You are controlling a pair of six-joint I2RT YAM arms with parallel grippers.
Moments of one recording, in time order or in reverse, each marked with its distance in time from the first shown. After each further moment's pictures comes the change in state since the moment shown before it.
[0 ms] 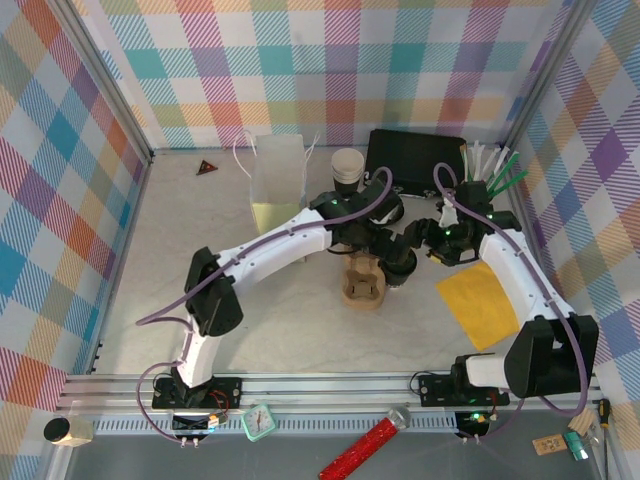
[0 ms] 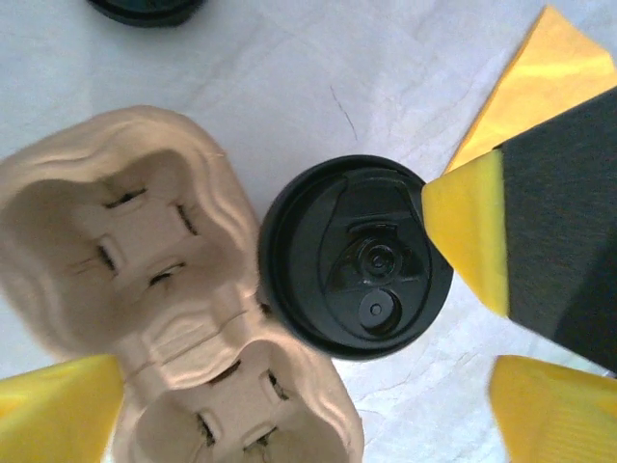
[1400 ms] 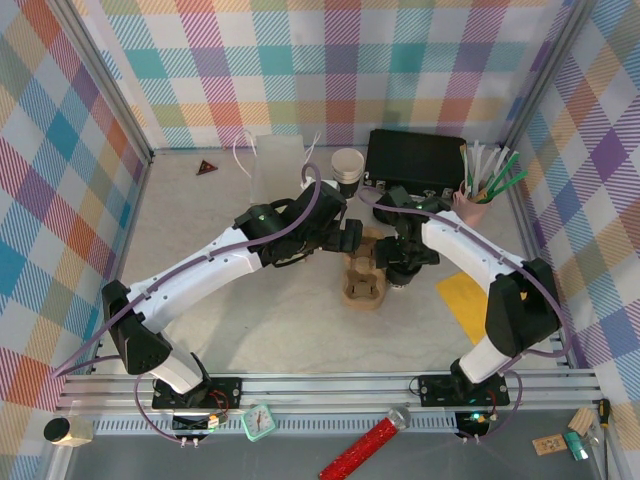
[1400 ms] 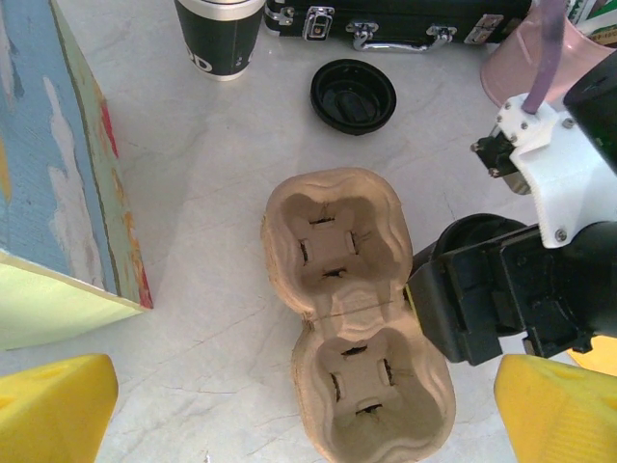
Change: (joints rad) left arm 0.021 -0.439 -0.375 0.089 -0.284 -0.129; right arm 0.346 0.270 0.131 -0.145 0.549 -0.032
